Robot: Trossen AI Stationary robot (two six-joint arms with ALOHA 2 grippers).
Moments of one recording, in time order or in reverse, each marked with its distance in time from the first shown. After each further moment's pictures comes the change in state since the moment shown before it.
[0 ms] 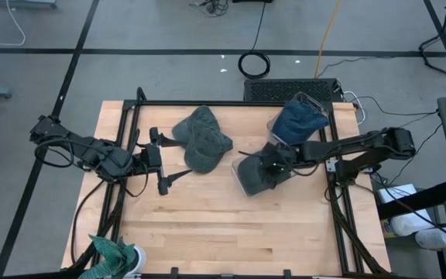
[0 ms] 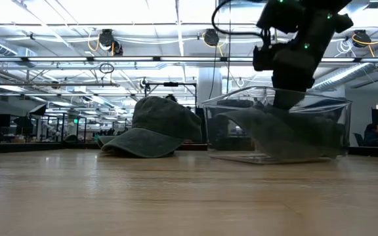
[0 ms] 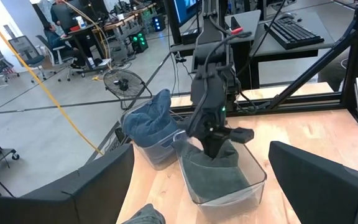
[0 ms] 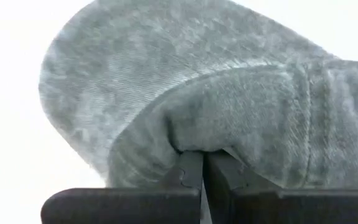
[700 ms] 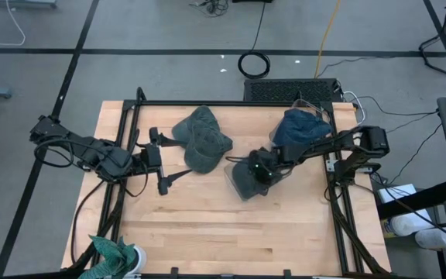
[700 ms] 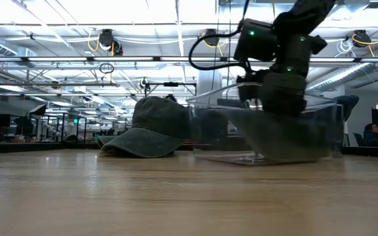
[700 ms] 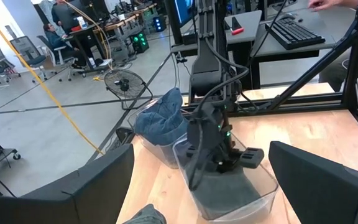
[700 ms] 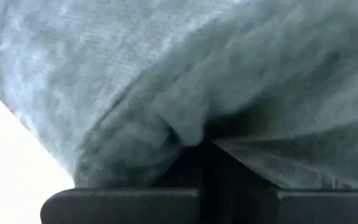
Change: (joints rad) left arm 0.000 0.000 0.000 0.000 -0.004 0.000; right arm -0.031 0.293 0.002 -0.024 -0.171 -0.074
